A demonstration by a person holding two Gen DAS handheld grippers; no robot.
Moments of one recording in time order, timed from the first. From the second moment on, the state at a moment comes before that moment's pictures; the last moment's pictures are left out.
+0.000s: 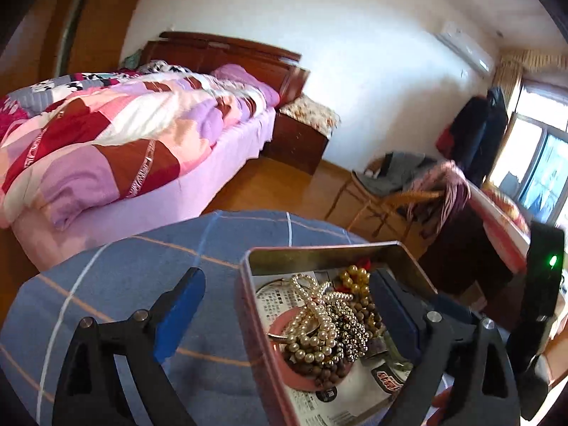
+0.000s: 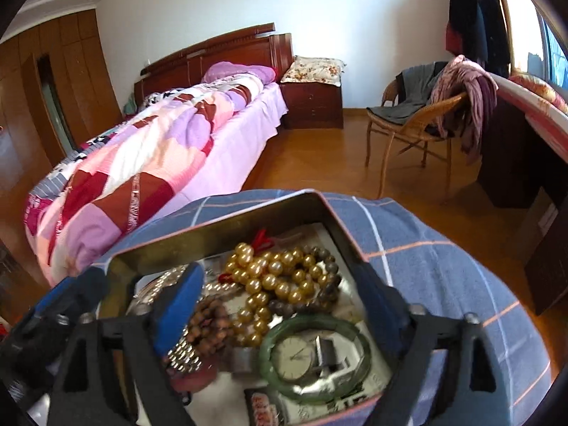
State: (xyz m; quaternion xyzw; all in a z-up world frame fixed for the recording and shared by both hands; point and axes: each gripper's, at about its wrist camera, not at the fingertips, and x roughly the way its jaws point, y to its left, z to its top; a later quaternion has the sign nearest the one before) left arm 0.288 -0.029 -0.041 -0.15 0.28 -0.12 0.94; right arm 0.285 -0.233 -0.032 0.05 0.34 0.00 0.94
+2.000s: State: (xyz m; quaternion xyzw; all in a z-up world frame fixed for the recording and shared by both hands) left arm 0.092 0.002 0.022 -0.03 0.23 -0.05 0.97; right arm 0.067 -0.181 0.073 0.02 0.19 -0.04 0.98
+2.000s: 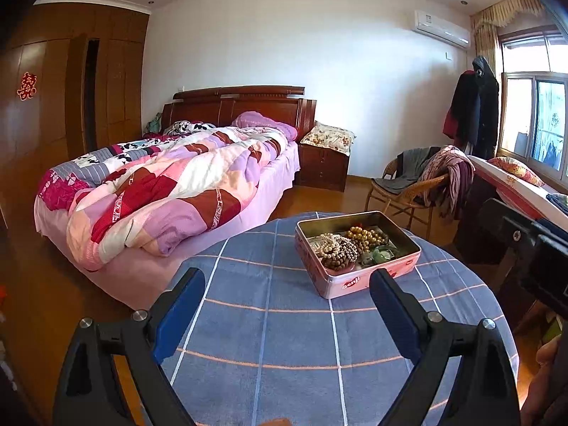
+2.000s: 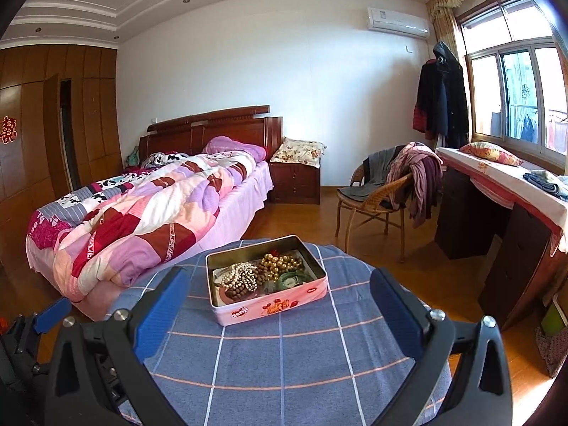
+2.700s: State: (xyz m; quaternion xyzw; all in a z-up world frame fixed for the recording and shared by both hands) left arm 0.083 0.000 0.029 -0.02 0.21 -0.05 0.98; right arm 0.064 -0.180 0.069 0.02 0.19 -0.04 0.98
